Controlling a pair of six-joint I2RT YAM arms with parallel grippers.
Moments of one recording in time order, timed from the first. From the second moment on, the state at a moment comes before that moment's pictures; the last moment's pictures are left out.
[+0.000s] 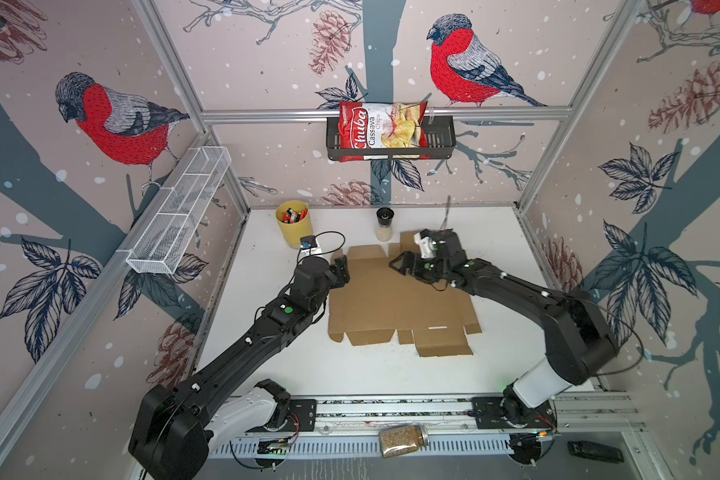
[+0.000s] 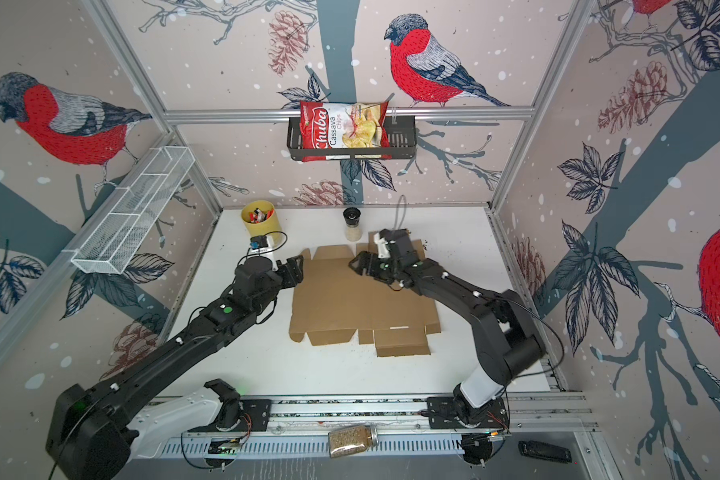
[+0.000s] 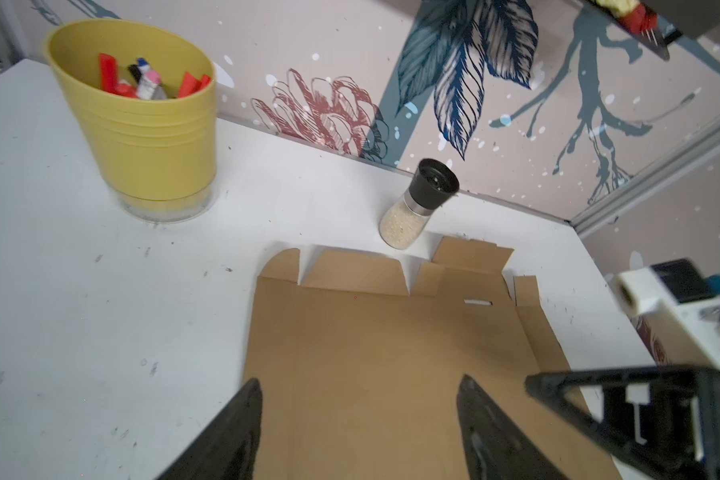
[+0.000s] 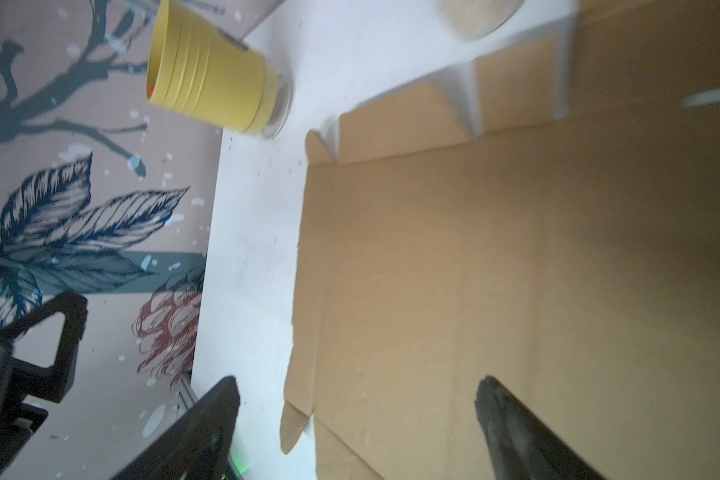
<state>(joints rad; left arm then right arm) -0.58 1.09 0.74 -0.08 -0.28 -0.54 0.51 1.57 1.00 -0.13 -0.43 0.66</state>
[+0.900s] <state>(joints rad) -0.69 1.76 0.90 0.25 0.23 -0.54 0.05 1.55 0.74 -0.22 -0.32 0.48</state>
